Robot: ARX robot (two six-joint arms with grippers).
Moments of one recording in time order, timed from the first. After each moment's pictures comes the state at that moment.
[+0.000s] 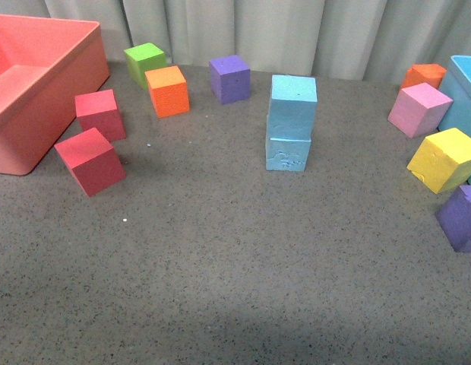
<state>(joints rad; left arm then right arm) -0.23 1.65 0.64 1.03 -0.23 -0.03 0.00 0.00 0.00 0.00 0.00 0.00</state>
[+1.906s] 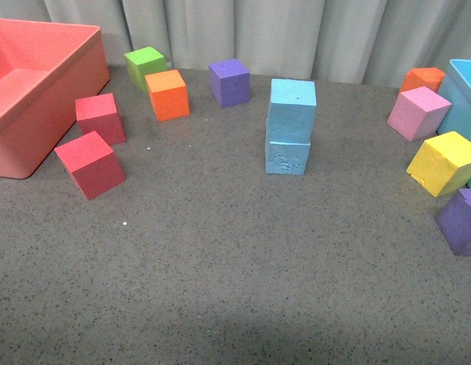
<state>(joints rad) 0.00 0.26 0.02 0.26 0.00 -0.01 0.00 0.00 0.00 0.00 0.00 0.00</state>
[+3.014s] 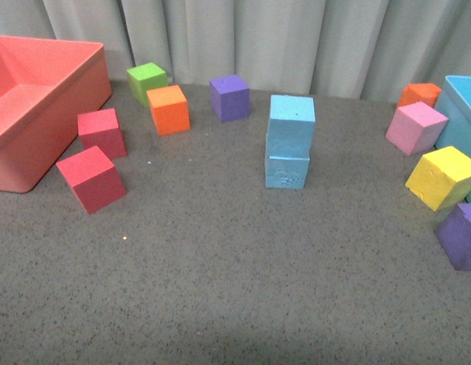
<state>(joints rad) 0.00 0.00 0.02 0.00 0.00 -0.01 0.00 0.00 0.00 0.00 0.00 0.00</state>
